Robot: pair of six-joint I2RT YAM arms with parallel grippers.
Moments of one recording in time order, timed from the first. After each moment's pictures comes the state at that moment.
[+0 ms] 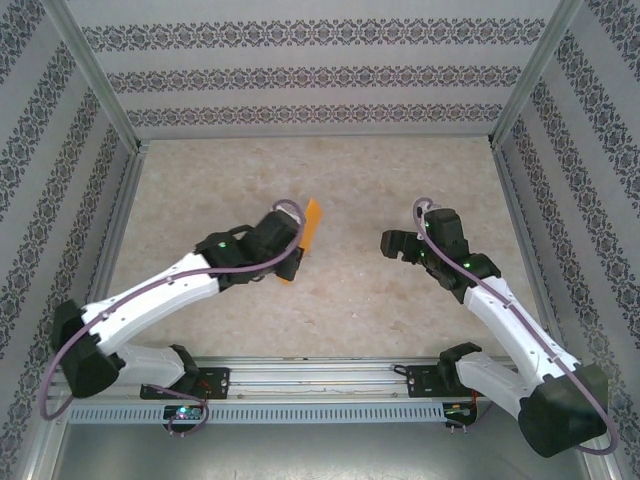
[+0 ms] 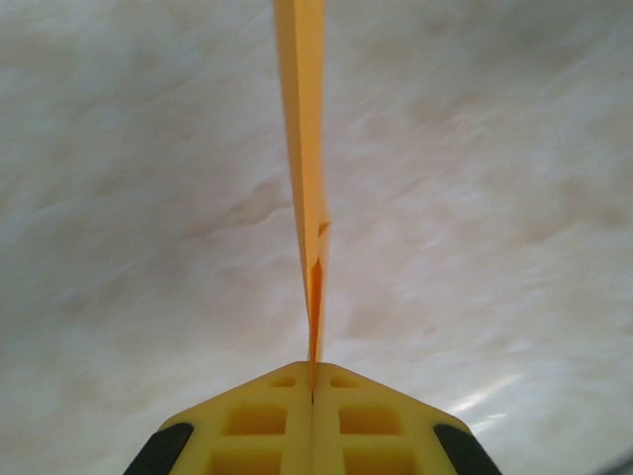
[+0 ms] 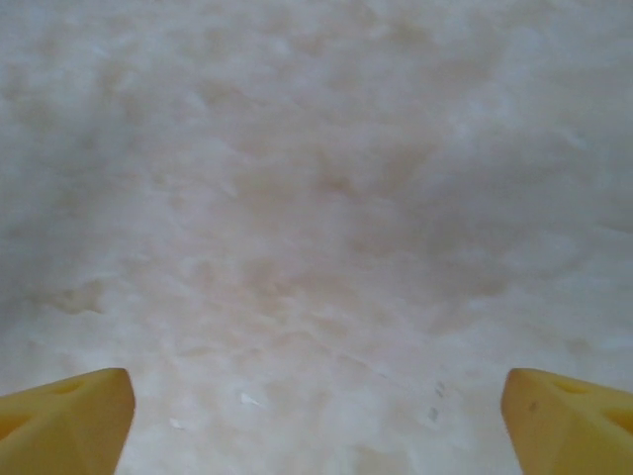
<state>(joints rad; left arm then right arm) -0.88 1.33 1.19 -0.86 -0.28 -0.43 0.29 0.99 0.71 -0.50 -0.01 0.39</state>
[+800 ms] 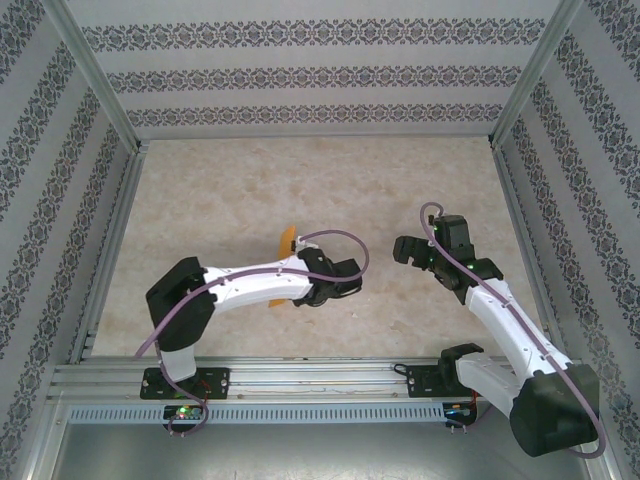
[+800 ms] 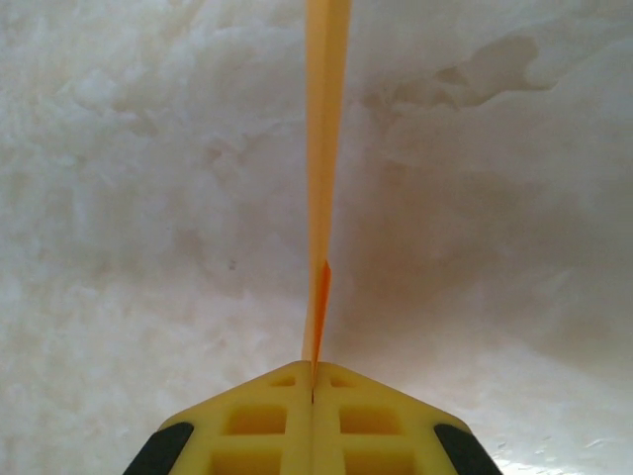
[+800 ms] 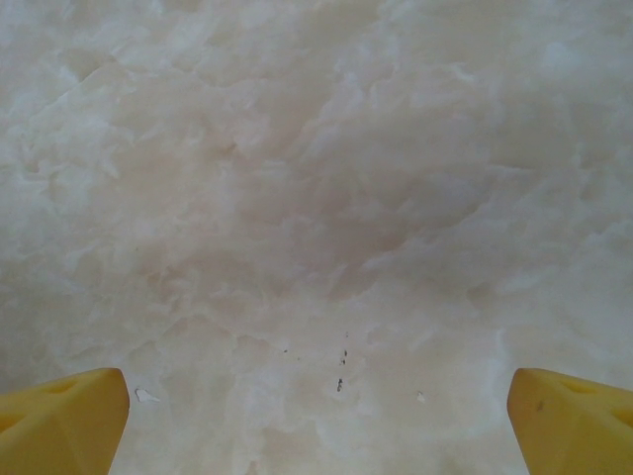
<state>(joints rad) -1.07 1.84 1.37 -1.21 -0.65 -1.06 0.19 0.99 0.64 -0.49 -0.01 0.38</state>
